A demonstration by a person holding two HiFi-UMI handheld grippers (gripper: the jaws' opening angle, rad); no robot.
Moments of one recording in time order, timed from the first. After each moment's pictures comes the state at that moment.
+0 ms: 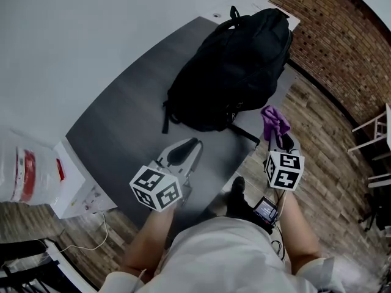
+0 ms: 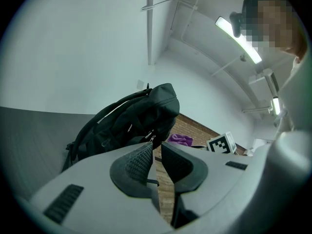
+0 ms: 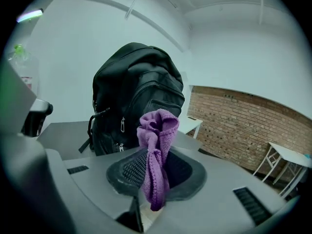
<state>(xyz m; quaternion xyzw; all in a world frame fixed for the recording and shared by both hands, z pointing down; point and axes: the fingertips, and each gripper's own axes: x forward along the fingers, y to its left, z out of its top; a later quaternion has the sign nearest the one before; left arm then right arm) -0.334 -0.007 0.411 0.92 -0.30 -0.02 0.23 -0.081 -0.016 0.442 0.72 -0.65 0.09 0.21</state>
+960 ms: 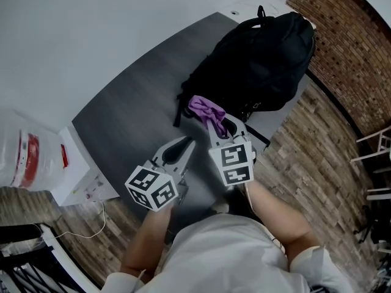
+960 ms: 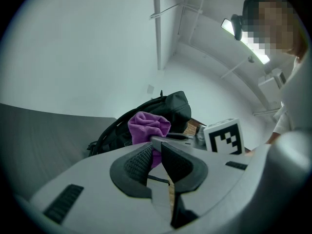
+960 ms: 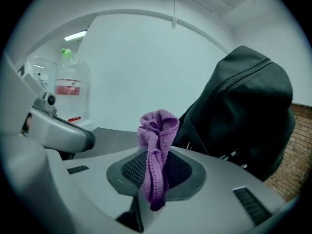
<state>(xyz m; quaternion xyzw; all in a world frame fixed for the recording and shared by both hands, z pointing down) -0.390 -0.010 0.421 0.90 -0.36 -0.04 0.24 -0.333 -0.075 0.430 0.52 -0.83 0.02 0.19</state>
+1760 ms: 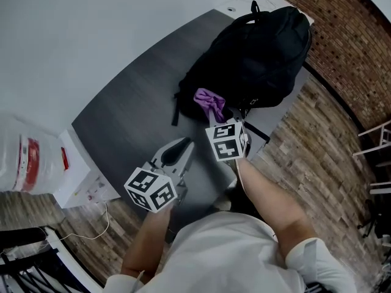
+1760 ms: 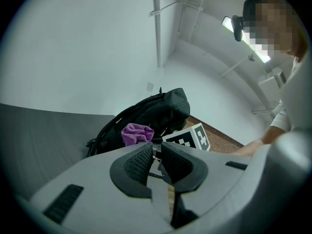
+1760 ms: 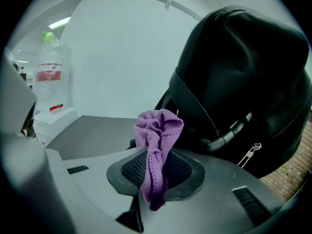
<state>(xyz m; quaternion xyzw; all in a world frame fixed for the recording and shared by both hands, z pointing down) -0.386 -0.006 0.425 0.90 -0.36 -0.02 0.25 -0.304 -0.126 0.487 0.56 -0.79 0.05 0.26</state>
